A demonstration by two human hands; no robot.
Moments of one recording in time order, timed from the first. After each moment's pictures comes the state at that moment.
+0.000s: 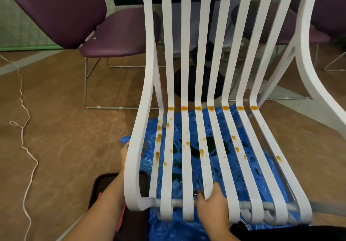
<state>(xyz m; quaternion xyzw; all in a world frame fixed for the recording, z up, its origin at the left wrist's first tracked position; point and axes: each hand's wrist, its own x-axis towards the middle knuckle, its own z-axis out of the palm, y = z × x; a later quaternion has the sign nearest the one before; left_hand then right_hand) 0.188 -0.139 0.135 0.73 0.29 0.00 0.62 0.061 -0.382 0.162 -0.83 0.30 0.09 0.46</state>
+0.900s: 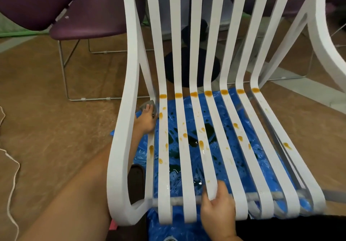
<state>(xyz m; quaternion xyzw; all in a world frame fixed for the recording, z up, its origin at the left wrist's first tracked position) 0.343 -0.176 0.094 0.96 -0.01 -0.19 0.21 0.052 -0.381 0.126 -0.83 0.29 -0.02 0.48</state>
